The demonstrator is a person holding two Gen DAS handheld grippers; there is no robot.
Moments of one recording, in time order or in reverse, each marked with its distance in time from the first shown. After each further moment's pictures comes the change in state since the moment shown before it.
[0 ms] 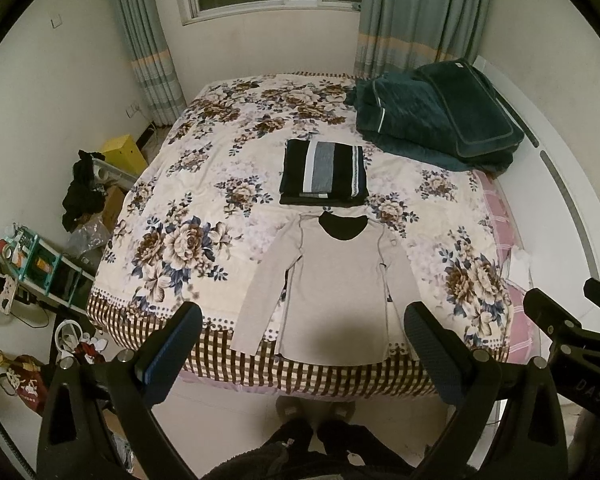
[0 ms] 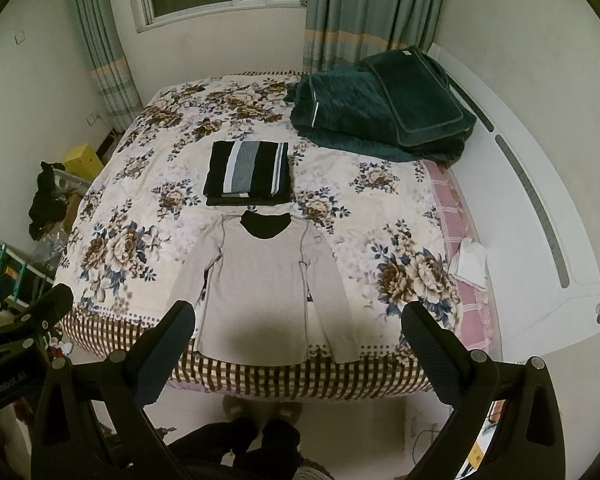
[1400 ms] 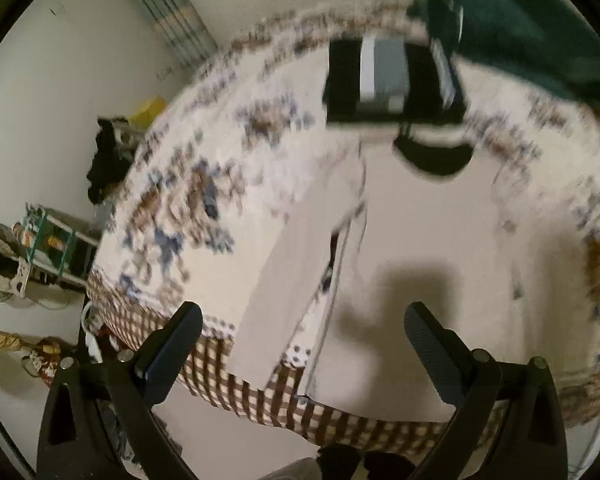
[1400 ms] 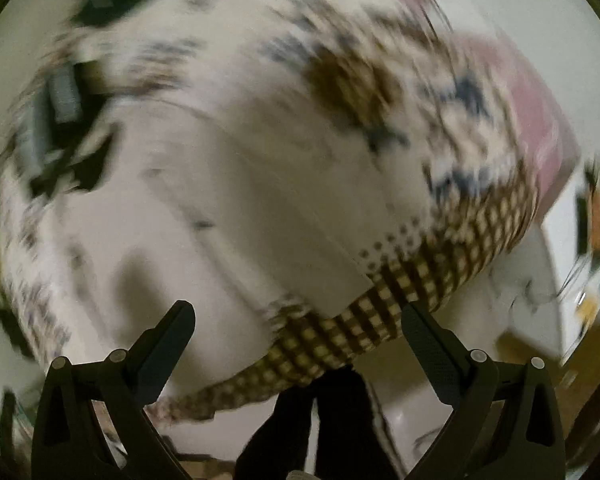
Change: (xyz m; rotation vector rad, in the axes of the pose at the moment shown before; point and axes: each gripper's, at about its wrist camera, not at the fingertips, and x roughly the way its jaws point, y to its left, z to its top) left arm 0.390 -0.016 -0.079 0.008 0.154 0.309; right arm 0.511 -0.223 -0.170 0.730 0.554 -0.052
